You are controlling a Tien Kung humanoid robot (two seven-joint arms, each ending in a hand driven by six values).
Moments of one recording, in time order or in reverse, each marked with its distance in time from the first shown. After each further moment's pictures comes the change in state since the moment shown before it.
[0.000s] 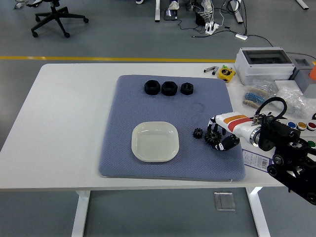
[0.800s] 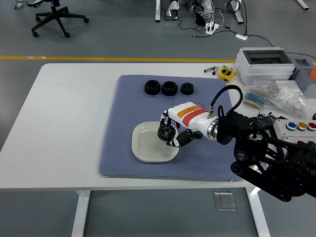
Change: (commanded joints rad) left arm -0.007 0.006 0.072 0.000 -0.081 0.001 -0.018; right arm 0.132 0.199 -0.072 0.083 -0.007 0.064 -0.084
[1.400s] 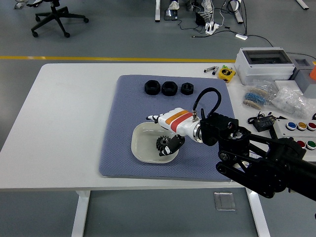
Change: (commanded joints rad) left arm -0.006 0.003 0.027 0.000 -0.029 0.004 -0.007; right arm 0.038 0.054 -0.035 -0.066 -0.064 0.026 0.003
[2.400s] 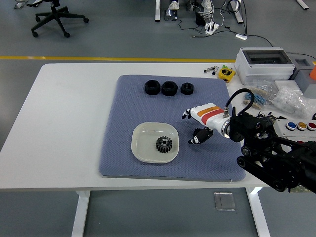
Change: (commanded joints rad) left arm 0.003 -0.006 -0.053 0.000 0.064 0.001 0.018; right arm -0.034 -0.056 -0.024 -0.230 0.062 -0.132 0.075
